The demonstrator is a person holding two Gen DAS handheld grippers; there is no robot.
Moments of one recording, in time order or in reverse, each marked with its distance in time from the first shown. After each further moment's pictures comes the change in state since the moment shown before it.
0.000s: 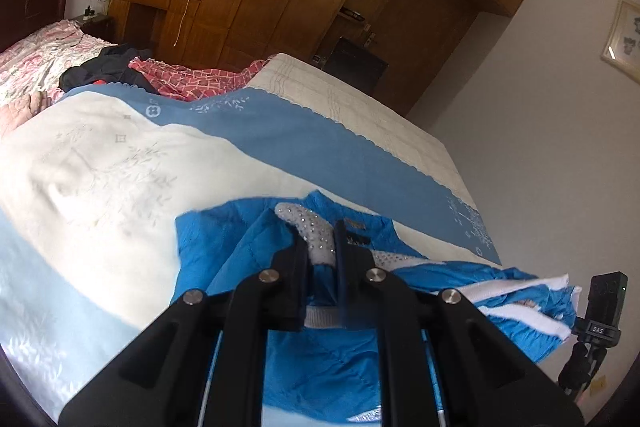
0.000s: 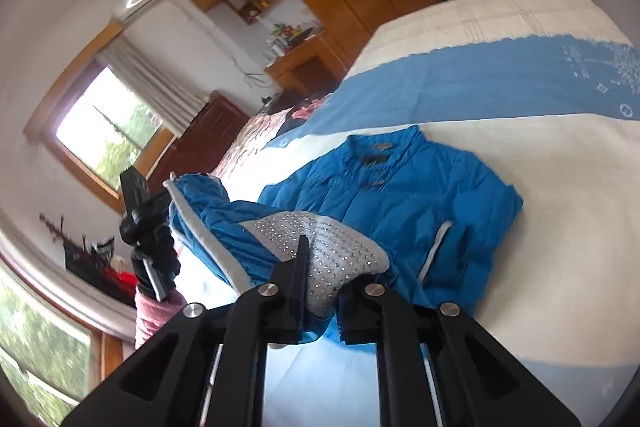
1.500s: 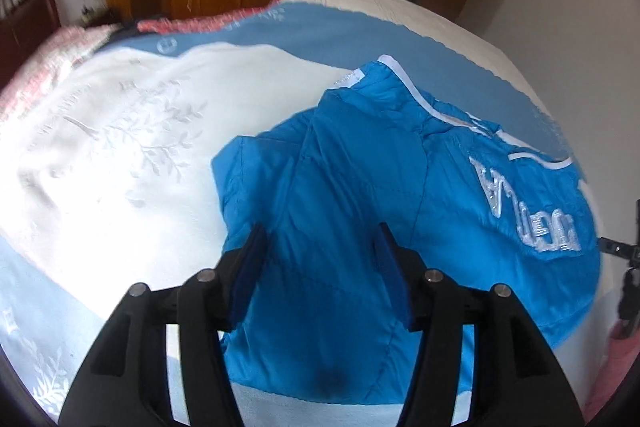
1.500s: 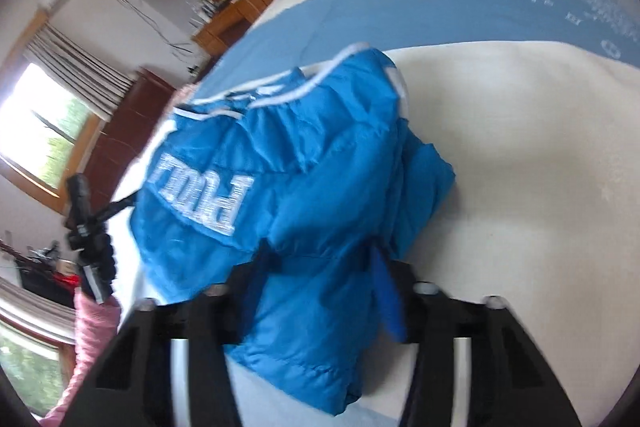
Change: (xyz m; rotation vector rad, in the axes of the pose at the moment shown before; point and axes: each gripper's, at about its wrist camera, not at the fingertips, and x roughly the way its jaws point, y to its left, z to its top) left arm 0.096 0.066 -0.064 0.178 0.226 0.231; right arm 0.088 -0.113 -0.013 0.065 0.142 -0.248
